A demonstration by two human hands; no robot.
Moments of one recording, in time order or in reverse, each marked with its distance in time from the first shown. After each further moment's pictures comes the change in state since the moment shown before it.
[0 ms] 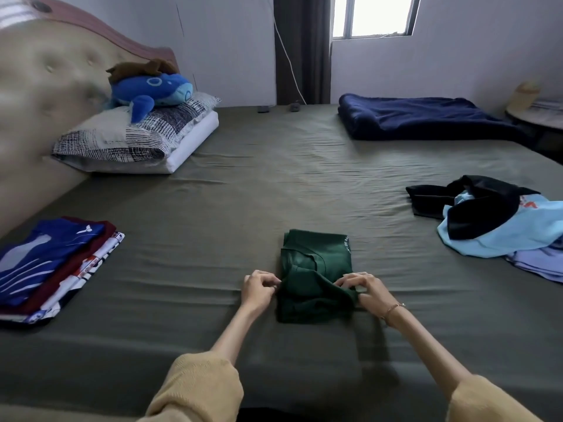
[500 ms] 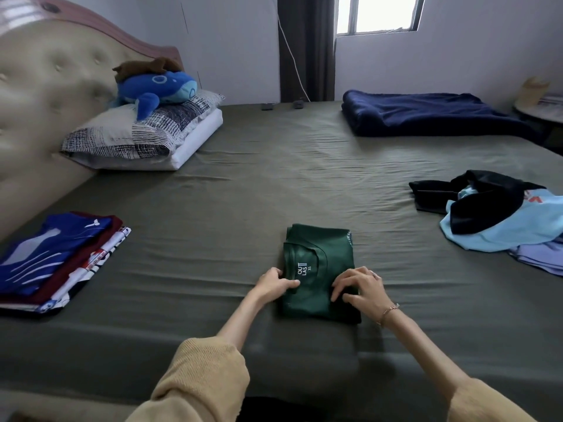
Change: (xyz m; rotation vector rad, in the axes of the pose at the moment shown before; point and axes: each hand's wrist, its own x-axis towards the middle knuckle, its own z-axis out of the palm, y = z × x) left_hand -0.004 0.023 0.004 0.025 -0.304 -0.224; right_hand -0.011 -0.006 0.015 -0.175 -0.003 0.016
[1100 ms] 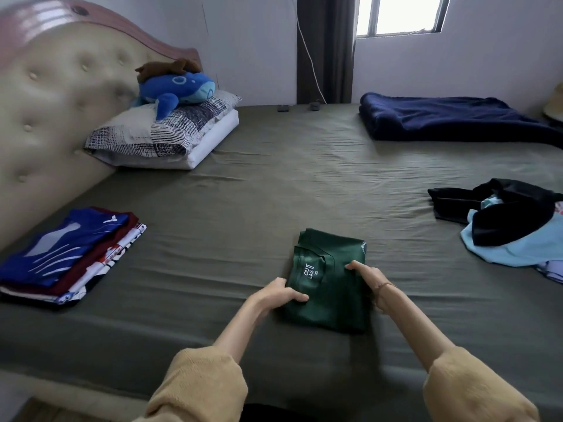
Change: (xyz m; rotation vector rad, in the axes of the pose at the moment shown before) left_hand -0.003 -0.014 -0.011 -0.315 -0.234 -0.020; right_hand 0.063 0.003 0.006 0.862 0.081 0.690
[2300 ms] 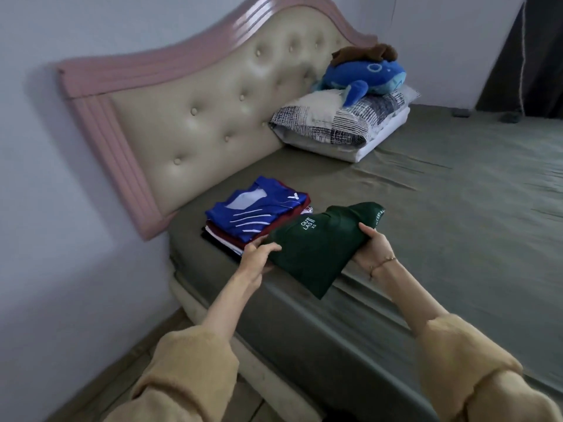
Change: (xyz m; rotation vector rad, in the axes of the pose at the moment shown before) left_hand -0.142 -0.102 -0.296 -0.747 0.842 0.220; right_hand -0.038 -0.076 0.374 0.556 -0.733 0.030
